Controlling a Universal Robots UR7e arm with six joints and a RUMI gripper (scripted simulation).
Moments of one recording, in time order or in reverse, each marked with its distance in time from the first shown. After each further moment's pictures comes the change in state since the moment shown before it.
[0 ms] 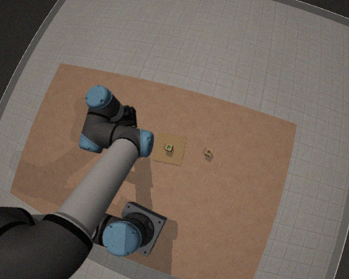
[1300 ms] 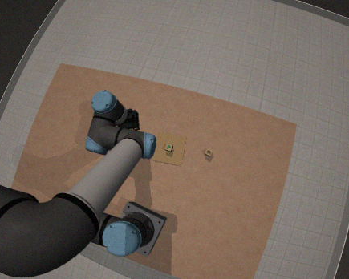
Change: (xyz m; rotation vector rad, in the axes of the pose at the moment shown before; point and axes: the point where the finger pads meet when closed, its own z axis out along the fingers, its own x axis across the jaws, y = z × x) arm 0.000 0.000 0.037 0.000 0.000 0.000
